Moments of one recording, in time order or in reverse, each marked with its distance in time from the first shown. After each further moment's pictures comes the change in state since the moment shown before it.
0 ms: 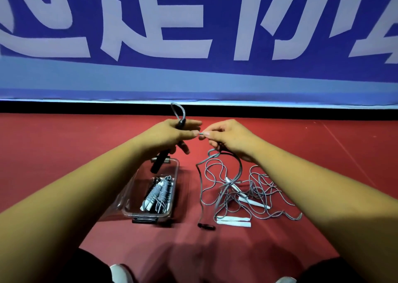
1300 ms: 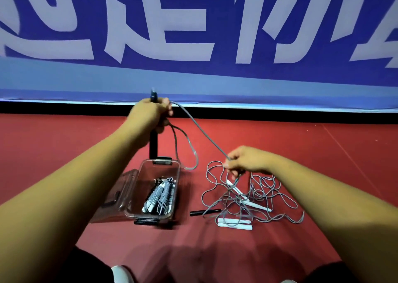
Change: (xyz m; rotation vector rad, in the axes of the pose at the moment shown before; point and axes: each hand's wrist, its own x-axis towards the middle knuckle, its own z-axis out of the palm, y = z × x) left_hand 0.007 0.005 -0.037 -0.371 0.398 0.073; right_hand -0.016 0.051 -0.029 -0.322 -0.274 0.265
